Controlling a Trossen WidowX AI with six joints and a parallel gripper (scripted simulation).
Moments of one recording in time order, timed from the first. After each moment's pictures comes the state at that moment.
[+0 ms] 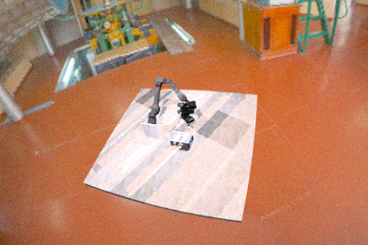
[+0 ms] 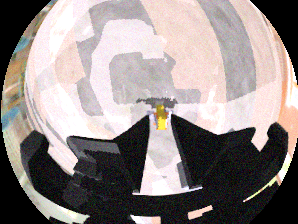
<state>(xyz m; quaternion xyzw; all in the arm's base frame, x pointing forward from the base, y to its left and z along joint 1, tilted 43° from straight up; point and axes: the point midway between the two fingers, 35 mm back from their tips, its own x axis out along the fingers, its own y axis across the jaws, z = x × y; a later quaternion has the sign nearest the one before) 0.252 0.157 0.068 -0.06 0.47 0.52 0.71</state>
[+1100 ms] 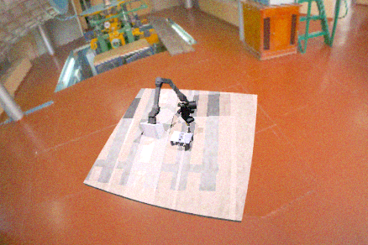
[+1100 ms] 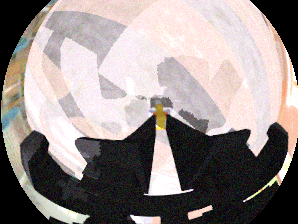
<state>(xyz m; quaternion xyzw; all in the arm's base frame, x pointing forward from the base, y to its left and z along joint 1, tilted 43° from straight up) 0.252 0.156 0.067 -0.06 0.47 0.52 0.71</state>
